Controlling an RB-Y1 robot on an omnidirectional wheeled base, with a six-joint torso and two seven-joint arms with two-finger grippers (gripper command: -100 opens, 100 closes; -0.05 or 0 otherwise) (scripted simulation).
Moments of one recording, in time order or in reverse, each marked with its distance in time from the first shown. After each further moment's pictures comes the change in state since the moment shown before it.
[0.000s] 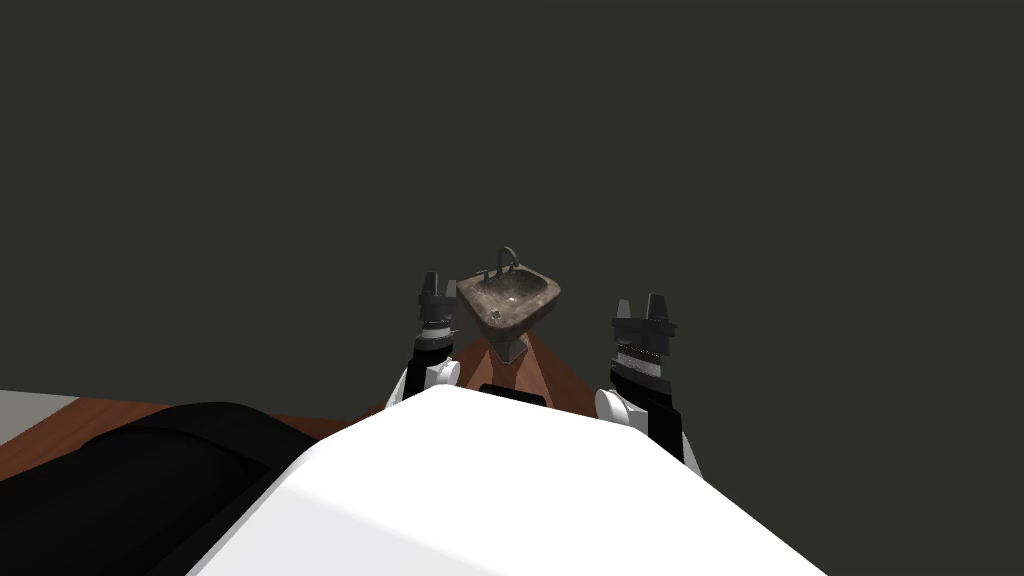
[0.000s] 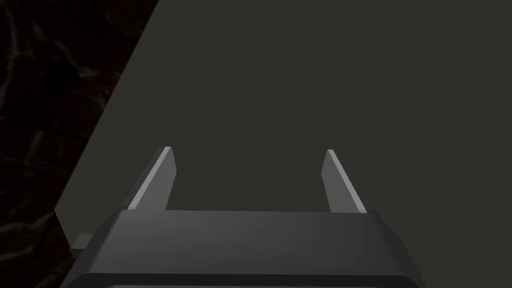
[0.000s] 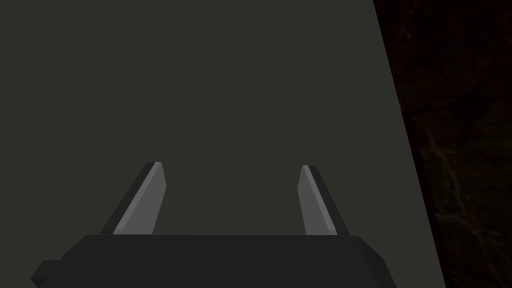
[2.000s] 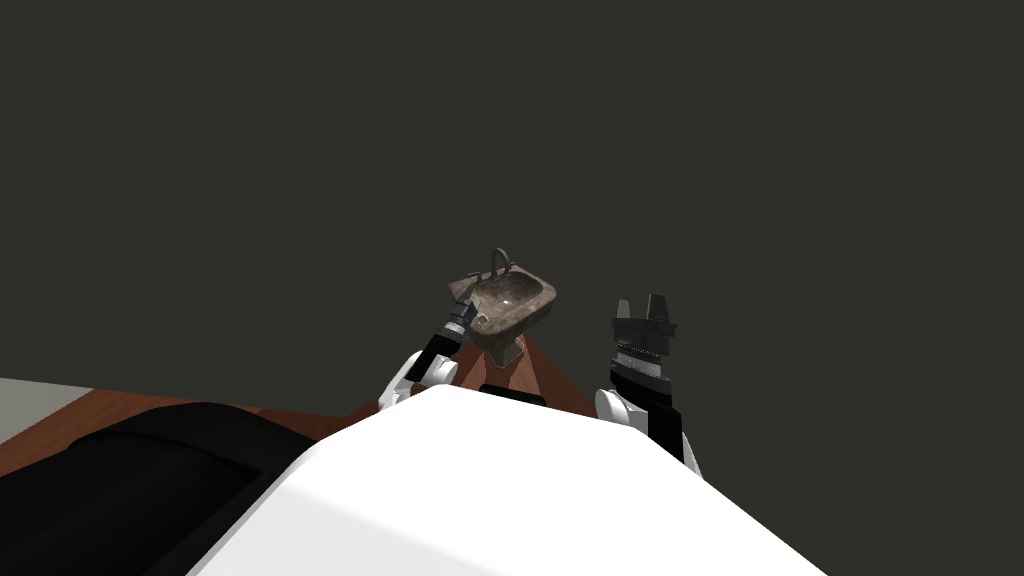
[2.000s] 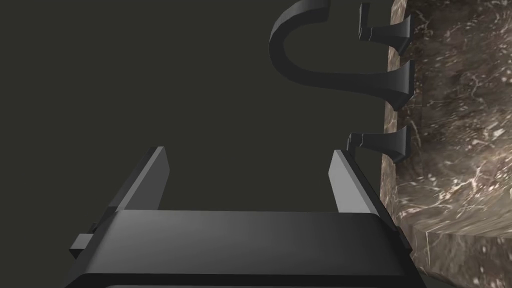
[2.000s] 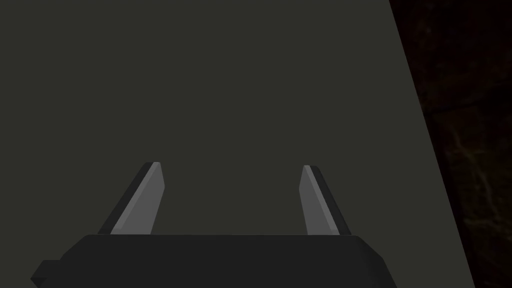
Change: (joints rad) left arm -0.082 0.265 -0.075 0.044 0.070 0.529 0.093; right arm 0.000 0.000 0.000 0.000 0.000 0.000 0.000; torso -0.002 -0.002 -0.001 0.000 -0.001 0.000
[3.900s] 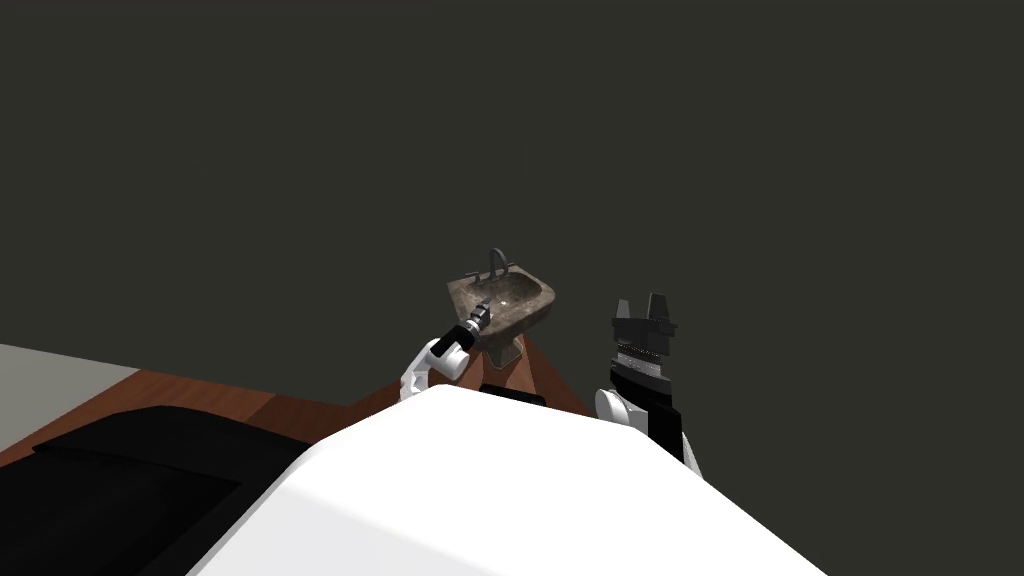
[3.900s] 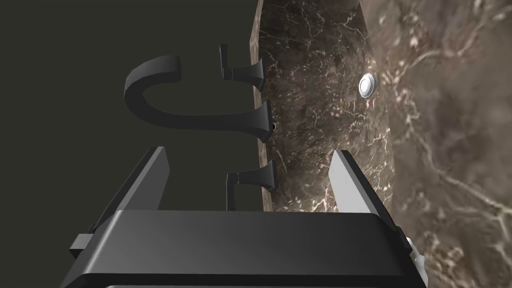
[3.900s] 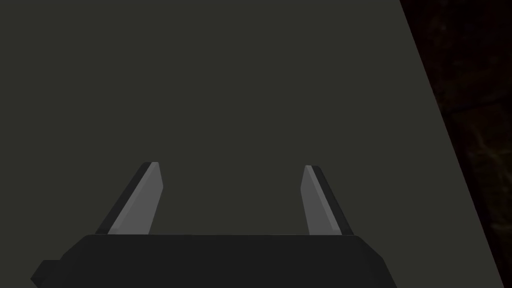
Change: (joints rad) left arm -0.152 0.029 -0.086 0.042 0.054 0.496 0.067; right arm 0.000 0.000 0.000 0.000 0.000 0.000 0.000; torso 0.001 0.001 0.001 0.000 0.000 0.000
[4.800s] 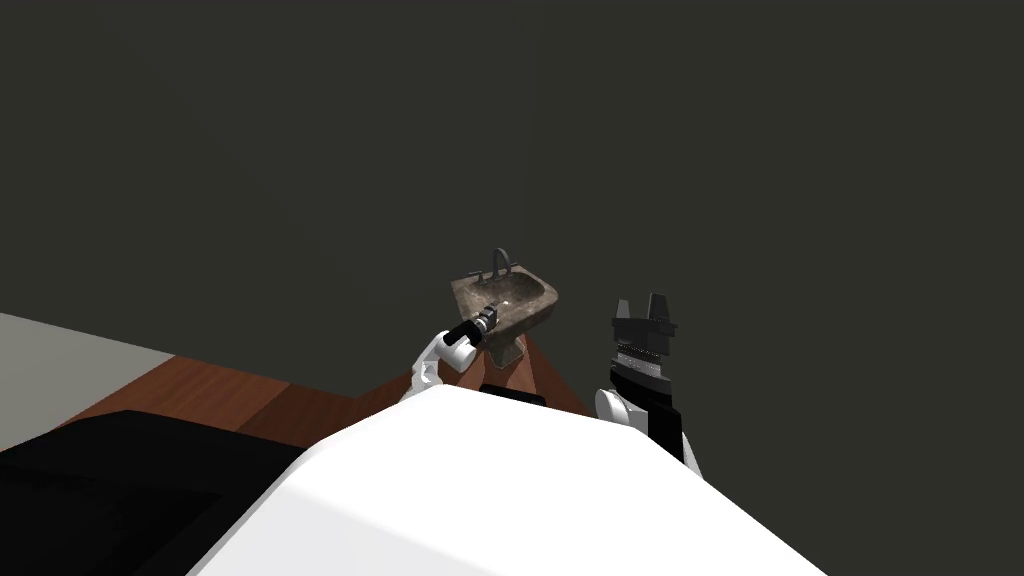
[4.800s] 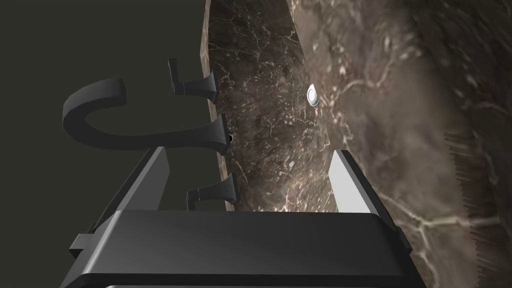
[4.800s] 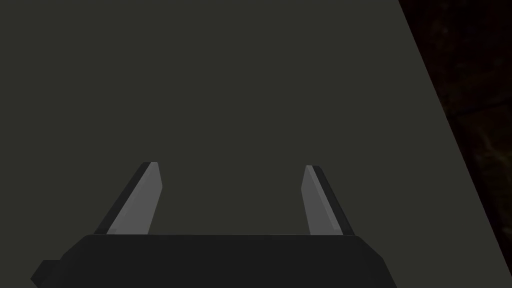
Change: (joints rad) left arm -0.103 0.006 -0.048 0.019 0.023 0.236 0.023; right arm 0.000 0.000 0.000 0.000 0.000 0.000 0.000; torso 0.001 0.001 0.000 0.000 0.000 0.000
